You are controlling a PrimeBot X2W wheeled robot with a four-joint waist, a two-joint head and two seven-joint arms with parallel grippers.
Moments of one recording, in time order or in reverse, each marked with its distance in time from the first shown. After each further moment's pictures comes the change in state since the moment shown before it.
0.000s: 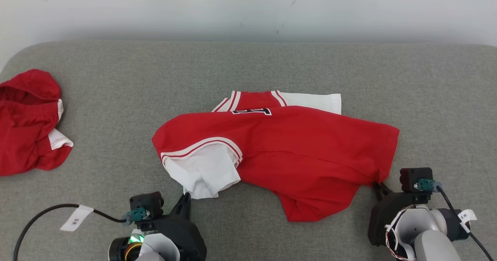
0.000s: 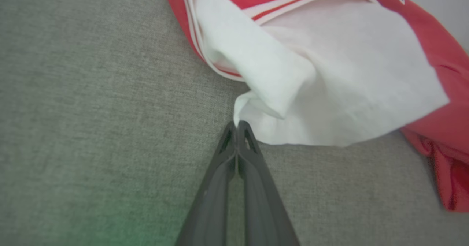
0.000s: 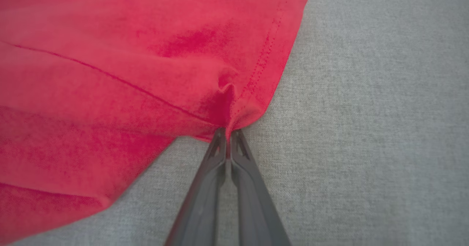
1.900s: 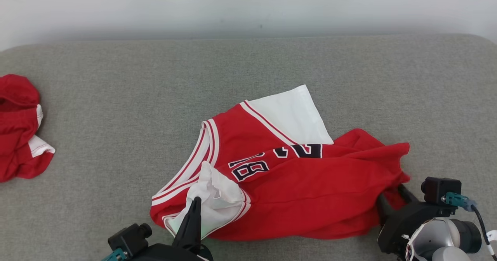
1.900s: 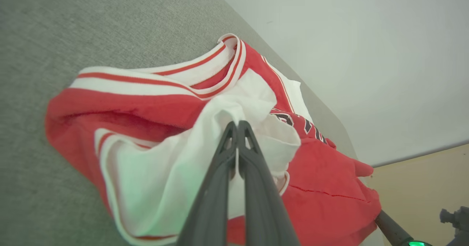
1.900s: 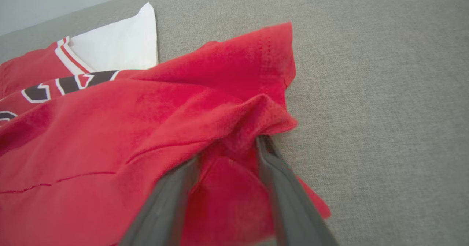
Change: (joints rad) left arm 0.286 -0.045 0.134 -0.446 -0.188 -0.084 -0.131; right arm 0.130 -0.002 0.002 -0.227 0.200 0.000 -0.019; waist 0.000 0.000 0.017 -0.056
